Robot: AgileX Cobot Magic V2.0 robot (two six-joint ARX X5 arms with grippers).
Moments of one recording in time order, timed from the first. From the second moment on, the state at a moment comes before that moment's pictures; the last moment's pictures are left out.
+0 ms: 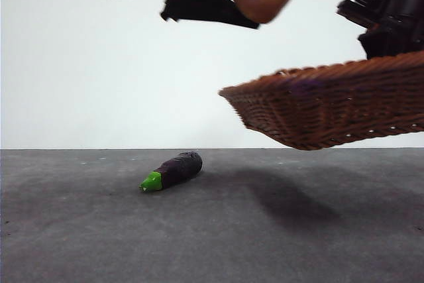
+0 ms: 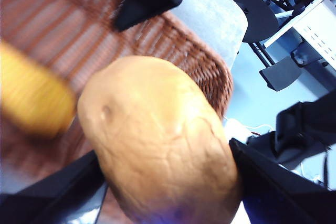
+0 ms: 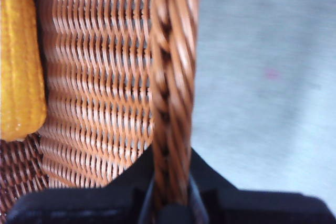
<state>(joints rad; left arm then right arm) -0.76 1.53 1.31 -0.48 0.55 -0.22 0.13 1.70 1.48 -1.18 -0.37 -0.02</state>
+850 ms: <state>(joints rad) -0.85 1.55 1.31 -0.64 0.28 -0.22 0.31 1.70 1.48 -1.12 -0.35 0.05</state>
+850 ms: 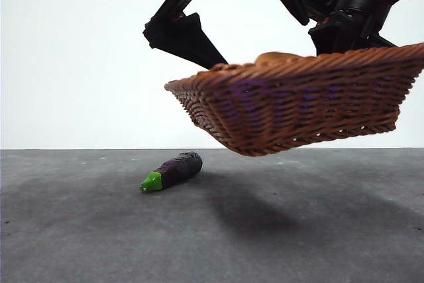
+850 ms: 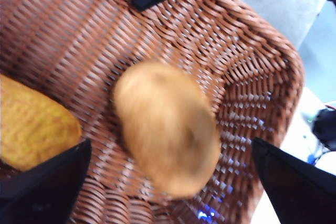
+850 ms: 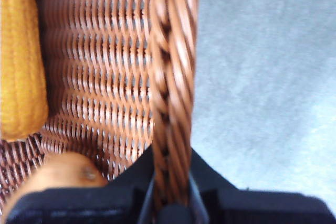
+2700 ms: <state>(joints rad) -0.46 2.25 1.87 -0.82 0.10 0.03 0.03 1.70 1.48 -1.20 -0.30 -0.04</state>
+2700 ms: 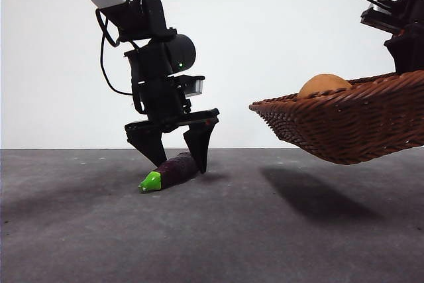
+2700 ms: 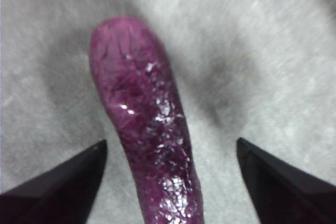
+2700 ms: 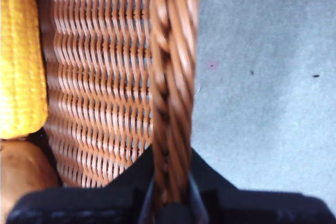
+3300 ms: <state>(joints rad) -0.42 2.10 1.87 -0.88 0.35 0.00 0.03 1.70 1.48 -1.20 -0.30 -0.04</state>
